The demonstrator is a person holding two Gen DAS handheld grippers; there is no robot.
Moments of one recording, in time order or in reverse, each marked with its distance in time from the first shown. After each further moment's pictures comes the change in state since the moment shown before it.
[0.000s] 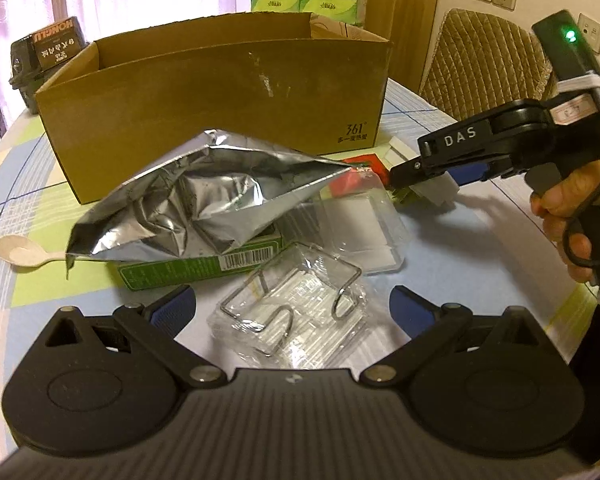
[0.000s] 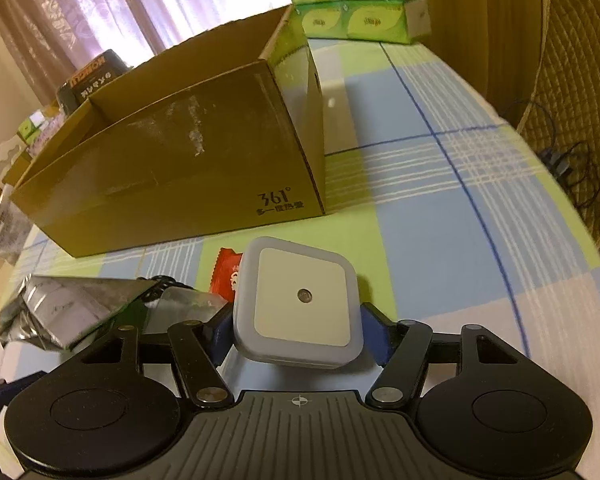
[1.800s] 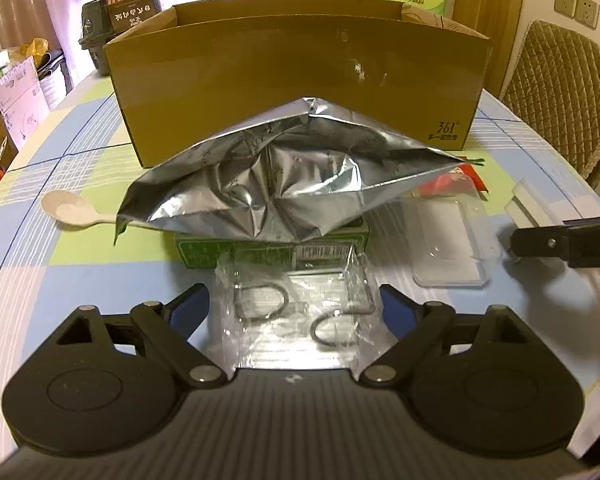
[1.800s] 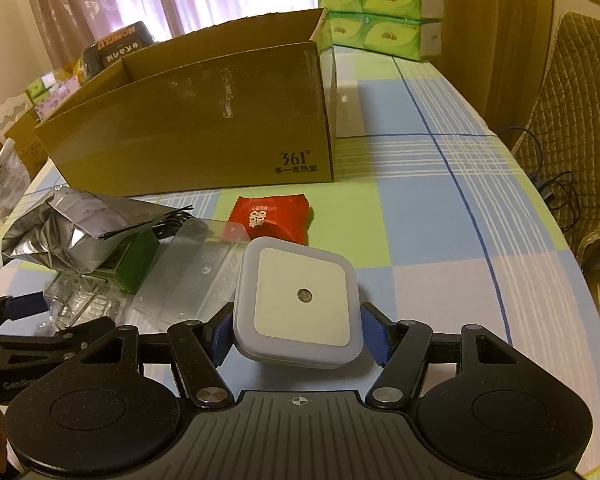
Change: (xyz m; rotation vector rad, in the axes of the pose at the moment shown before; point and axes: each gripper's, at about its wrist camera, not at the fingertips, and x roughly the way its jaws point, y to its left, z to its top) left arm 0.023 0.022 0.002 -0.141 0.026 0.197; right arm -0.021 0.020 -0.044 -0.123 -0.022 -0.057
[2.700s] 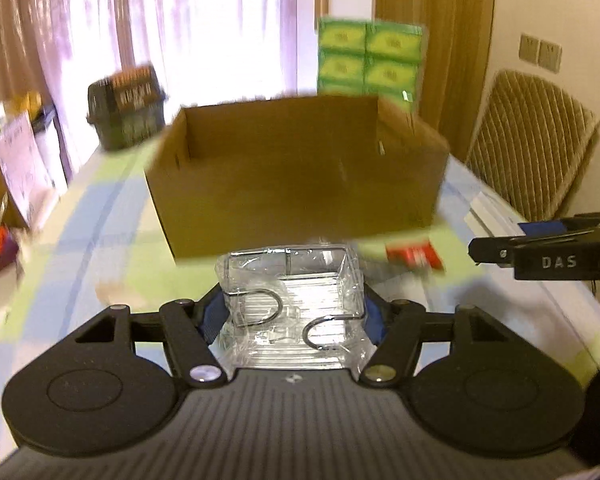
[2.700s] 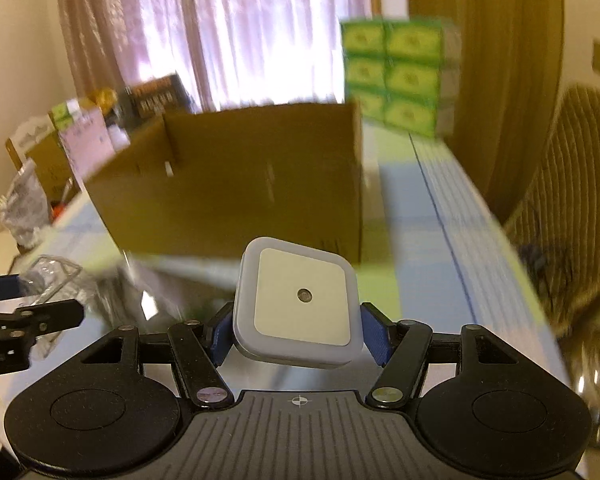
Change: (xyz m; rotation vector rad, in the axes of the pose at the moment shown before) left arm -0.097 0.034 0.055 0.044 -0.177 -0.059; right arm -0.056 0.044 0.037 -0.086 -0.179 0.007
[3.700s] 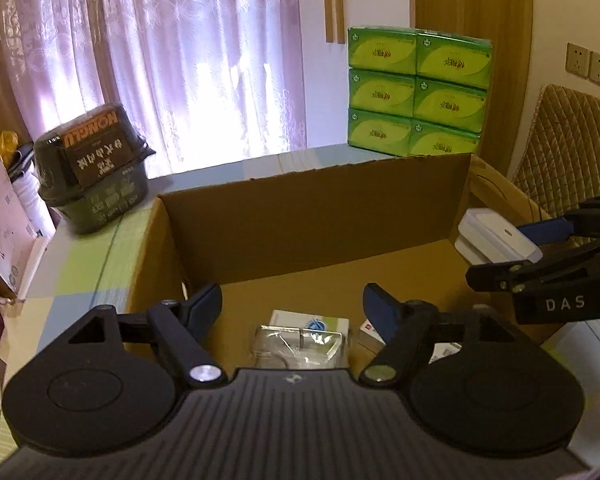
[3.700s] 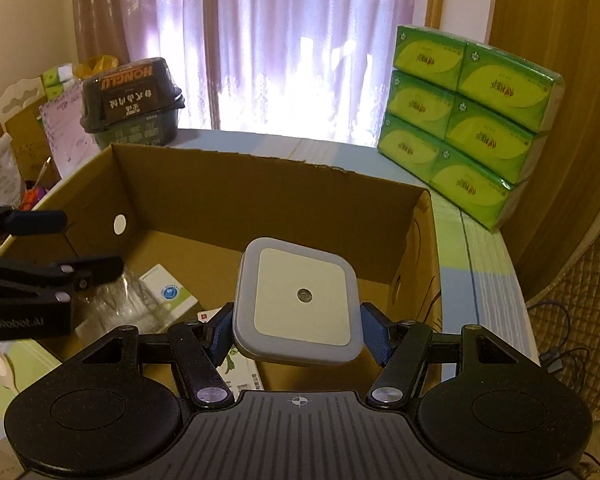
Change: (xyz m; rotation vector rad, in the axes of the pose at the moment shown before) left arm 0.182 0.043 0.124 0.065 -0.009 0.014; right arm 0.168 0.002 0.130 -0.153 0.076 -0.018
